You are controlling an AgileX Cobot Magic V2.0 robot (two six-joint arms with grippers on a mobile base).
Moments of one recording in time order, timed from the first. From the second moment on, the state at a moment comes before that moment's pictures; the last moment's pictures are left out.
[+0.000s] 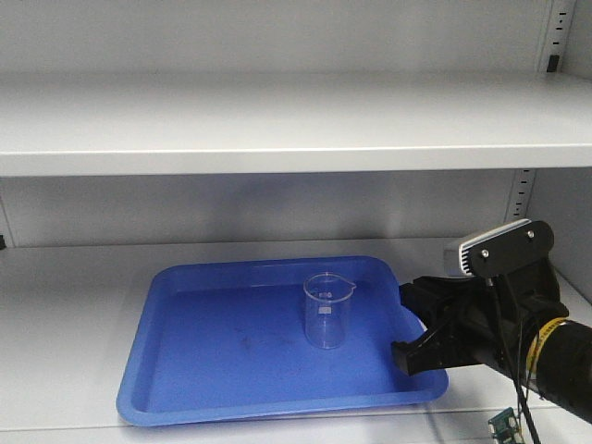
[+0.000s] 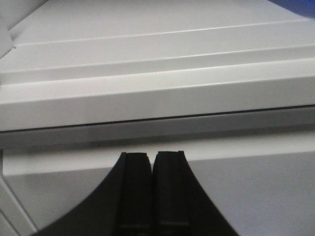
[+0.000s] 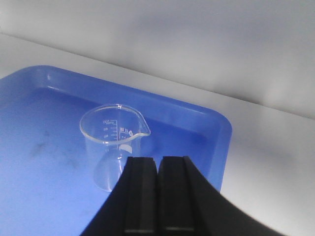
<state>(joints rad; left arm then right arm) -0.05 -0.02 0.03 0.18 0.36 -0.18 0.34 1.30 -0.84 -0.82 -0.16 0.73</state>
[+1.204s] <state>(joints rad) -0.05 -0.02 0.03 0.18 0.36 -0.18 0.14 0.98 -0.64 -0.17 0.04 0.29</state>
